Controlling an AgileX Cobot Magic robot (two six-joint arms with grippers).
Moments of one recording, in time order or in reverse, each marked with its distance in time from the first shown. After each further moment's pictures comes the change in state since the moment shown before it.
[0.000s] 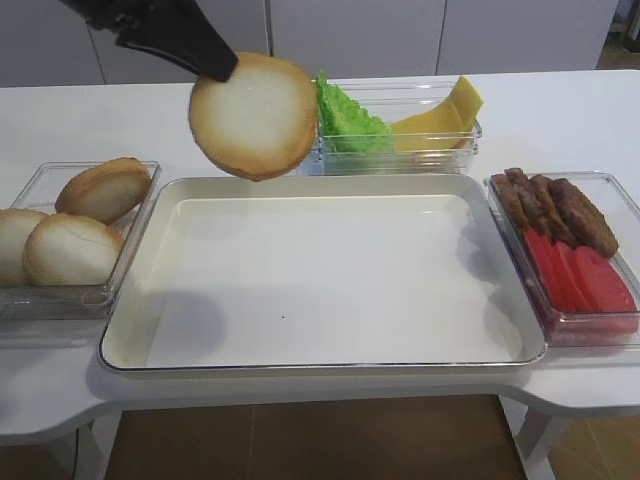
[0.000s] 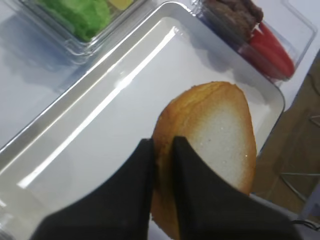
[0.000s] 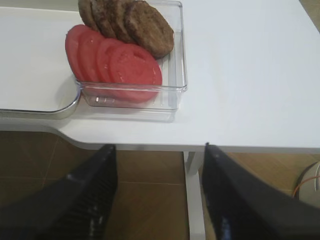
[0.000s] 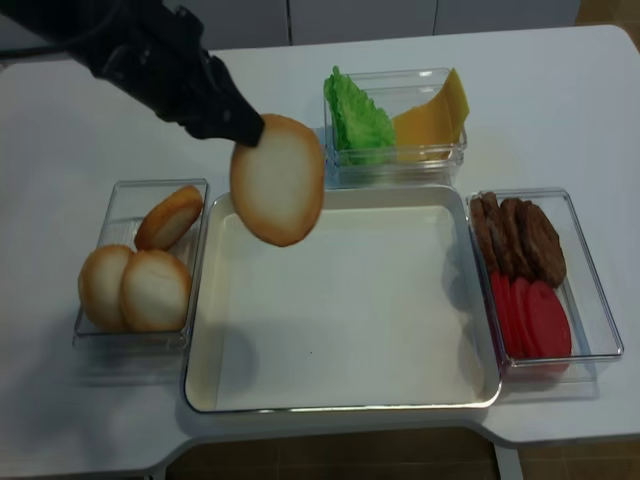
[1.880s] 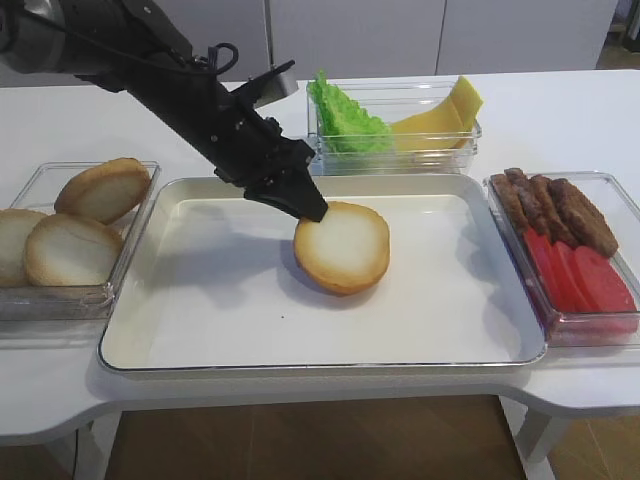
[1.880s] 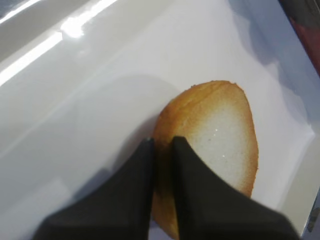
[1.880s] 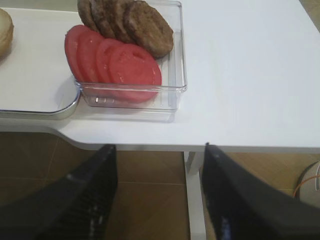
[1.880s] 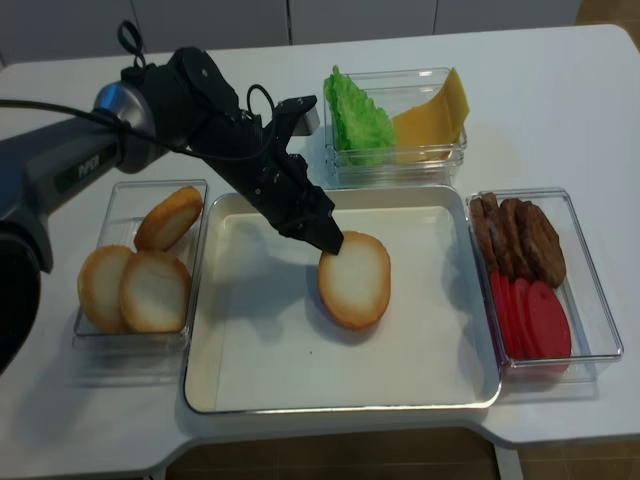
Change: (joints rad) left arm -0.137 0.414 -0.001 -0.129 -0.154 -0.020; right arm 0.000 0.000 0.000 0.000 0.000 0.004
